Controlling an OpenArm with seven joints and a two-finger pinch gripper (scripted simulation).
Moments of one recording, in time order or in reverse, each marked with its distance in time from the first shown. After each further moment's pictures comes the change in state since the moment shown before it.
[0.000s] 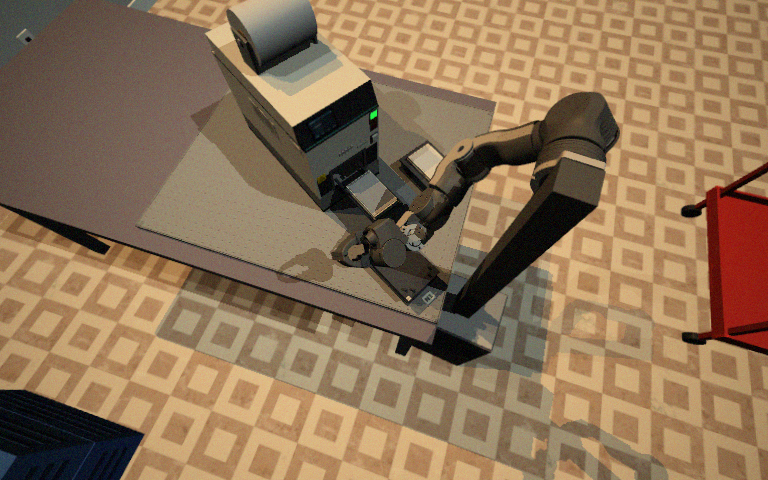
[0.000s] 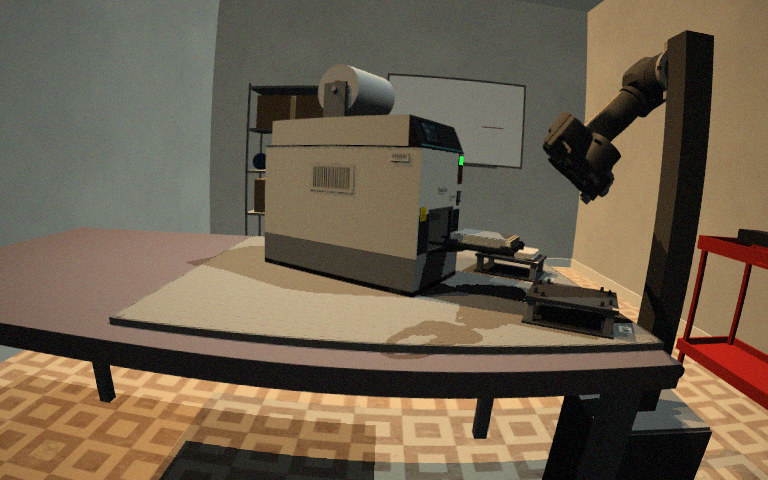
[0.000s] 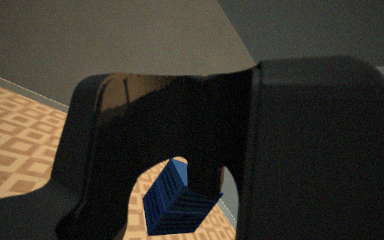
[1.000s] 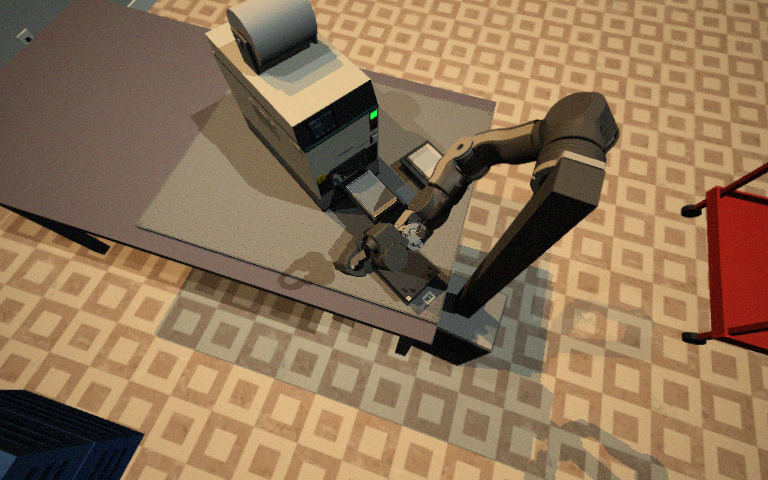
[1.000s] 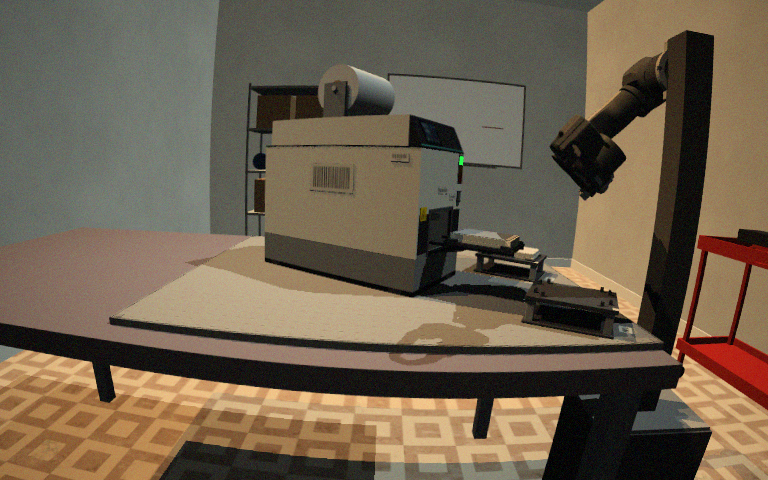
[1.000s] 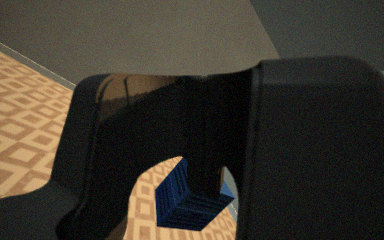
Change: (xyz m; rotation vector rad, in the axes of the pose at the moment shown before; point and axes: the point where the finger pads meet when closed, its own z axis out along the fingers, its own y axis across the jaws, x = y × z) arm 0.005 -0.021 0.001 0.147 0.009 -0.056
